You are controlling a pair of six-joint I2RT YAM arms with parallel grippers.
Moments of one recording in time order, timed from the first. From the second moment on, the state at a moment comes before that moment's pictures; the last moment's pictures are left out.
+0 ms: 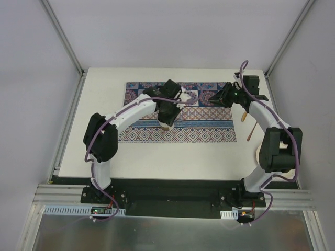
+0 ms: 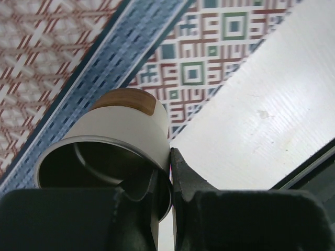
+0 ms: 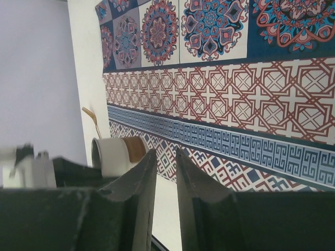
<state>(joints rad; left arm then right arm) -0.66 1.90 1.64 -0.89 0.20 0.04 0.03 1.62 1.18 -0.25 -0.64 0.64</state>
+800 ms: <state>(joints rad) -0.91 1.93 1.71 -0.93 0.12 0.27 0.11 1.89 1.50 -0.64 -0.74 0.42</state>
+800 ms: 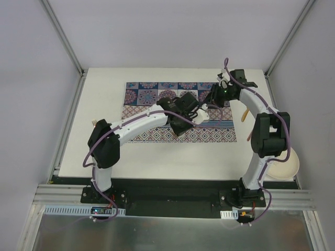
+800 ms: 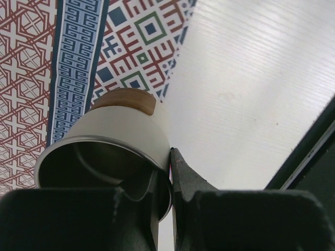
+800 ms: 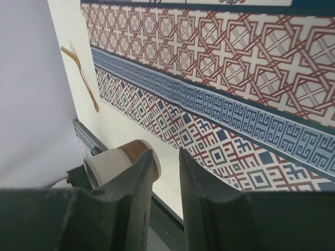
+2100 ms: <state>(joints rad) -0.93 2.04 1.96 -1.20 0.38 0.63 0.30 1.78 1.59 -1.22 -0.59 -0.10</state>
